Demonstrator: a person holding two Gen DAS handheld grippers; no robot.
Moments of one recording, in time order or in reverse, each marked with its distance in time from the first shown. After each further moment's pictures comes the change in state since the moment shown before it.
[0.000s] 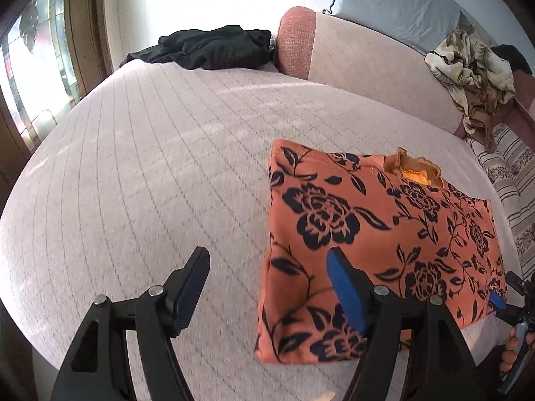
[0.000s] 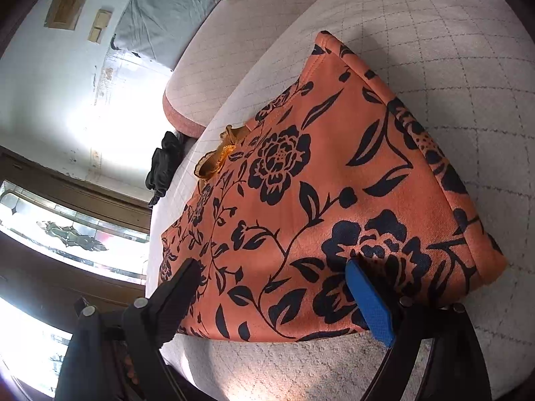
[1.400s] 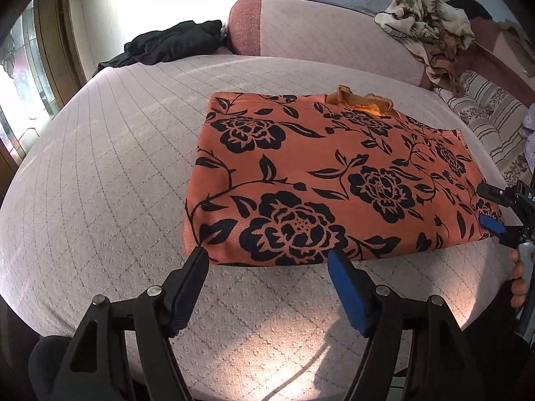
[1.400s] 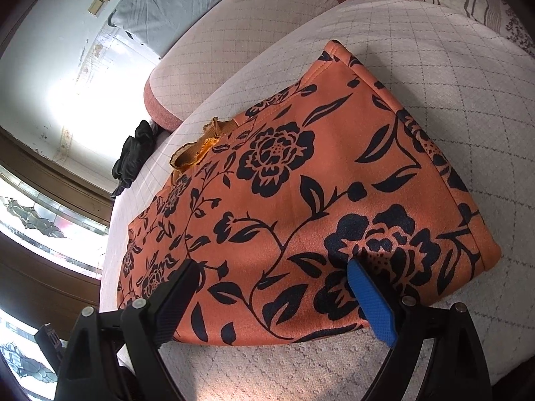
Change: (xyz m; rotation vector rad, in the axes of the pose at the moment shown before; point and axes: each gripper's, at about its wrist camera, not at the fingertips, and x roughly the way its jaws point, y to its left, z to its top) left arm -0.032 -0.054 -0.101 0.148 0.009 -0.031; right arm 0.009 0.026 -0.014 -0.098 -0.044 -0.198
